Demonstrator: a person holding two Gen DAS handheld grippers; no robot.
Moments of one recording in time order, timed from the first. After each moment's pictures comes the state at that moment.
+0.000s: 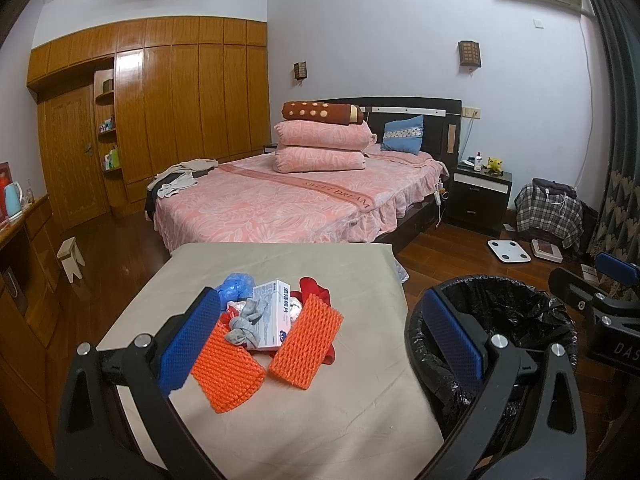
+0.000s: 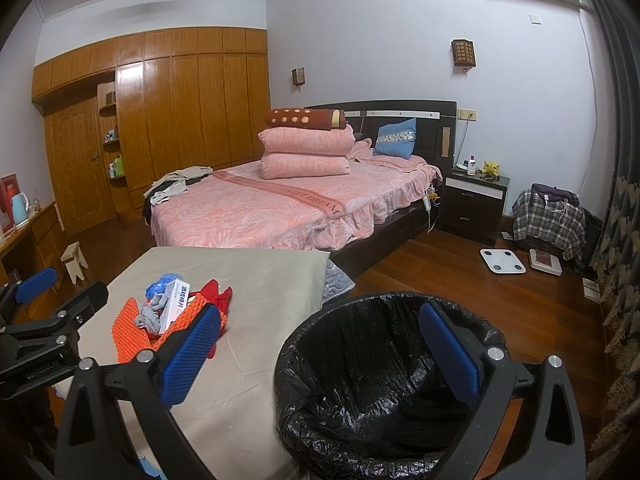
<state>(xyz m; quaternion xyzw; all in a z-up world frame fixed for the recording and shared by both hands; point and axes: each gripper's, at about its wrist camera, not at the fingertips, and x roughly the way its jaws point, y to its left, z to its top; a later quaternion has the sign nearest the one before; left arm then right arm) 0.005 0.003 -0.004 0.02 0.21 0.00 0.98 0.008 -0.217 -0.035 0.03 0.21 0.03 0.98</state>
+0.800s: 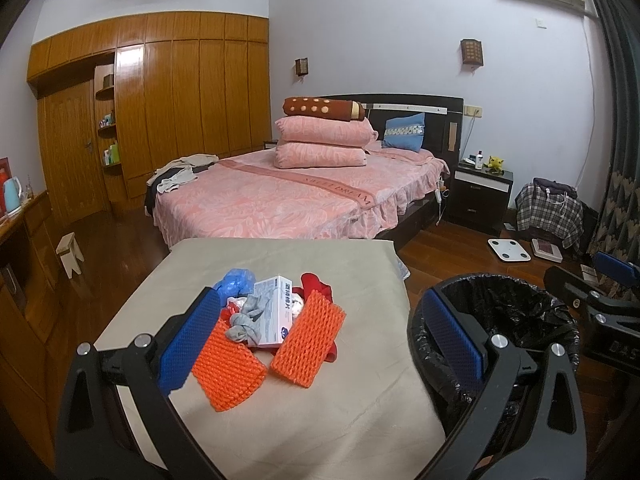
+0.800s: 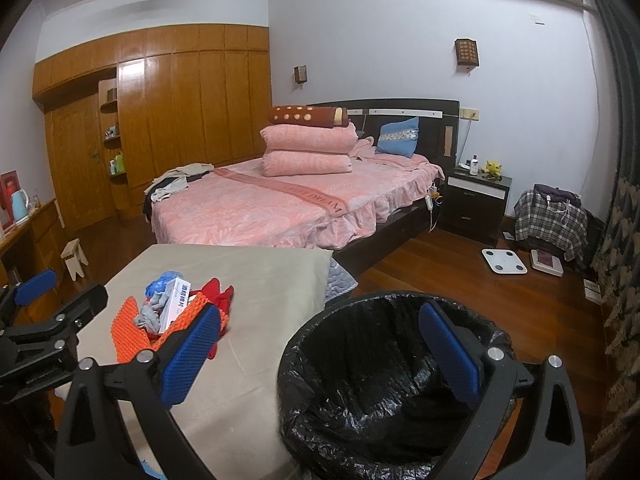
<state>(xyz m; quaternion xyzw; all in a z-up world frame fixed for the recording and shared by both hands) 0.004 0.006 -0.009 0.02 0.21 0.00 0.98 0.019 -0.206 -0.051 0.03 0.22 0.03 0.98</state>
